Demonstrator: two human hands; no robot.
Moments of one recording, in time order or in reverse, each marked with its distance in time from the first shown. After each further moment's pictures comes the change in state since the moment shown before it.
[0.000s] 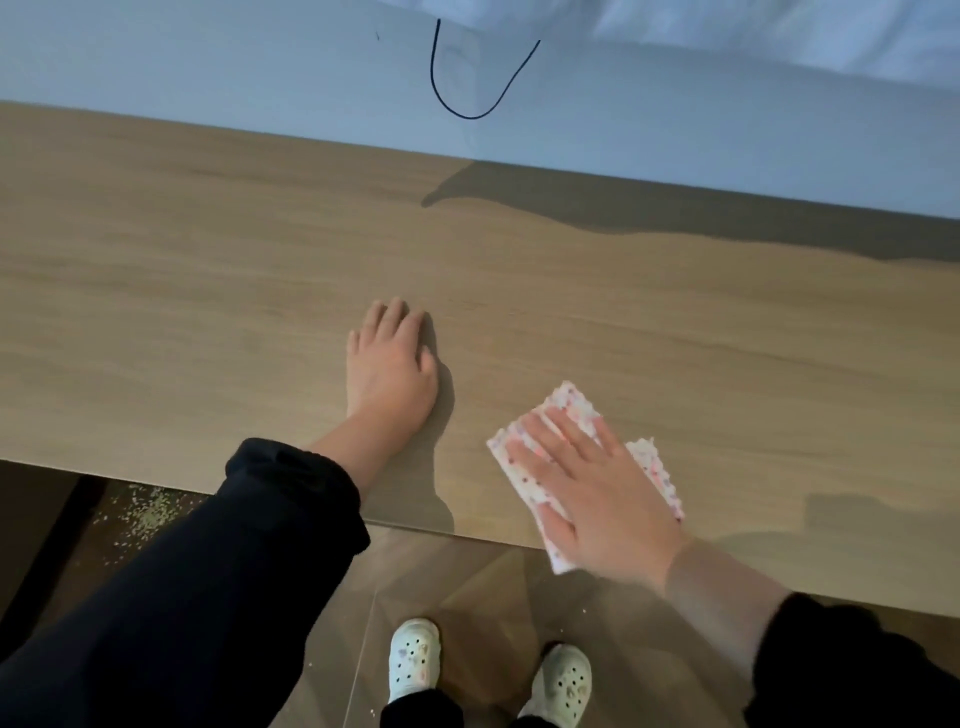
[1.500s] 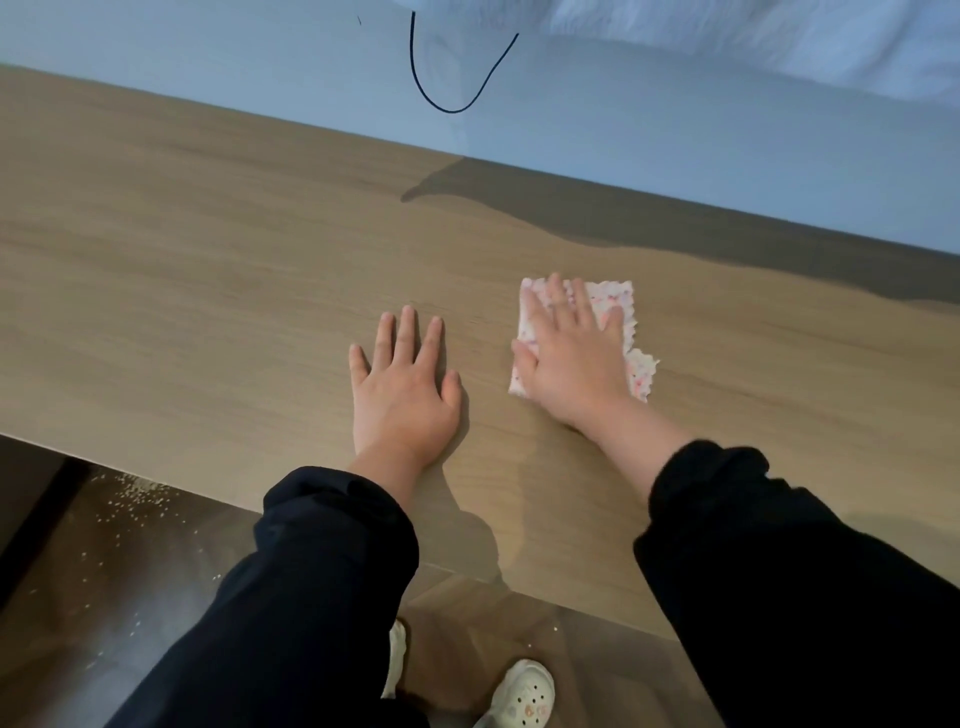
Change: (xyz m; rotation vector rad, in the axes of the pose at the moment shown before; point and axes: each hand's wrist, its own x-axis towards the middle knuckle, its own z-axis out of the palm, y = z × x) left_hand -0.021 0.064 0.038 0.224 -0.074 -0.122; right_hand 0.113 0.096 -0.030 0.096 0.030 0.330
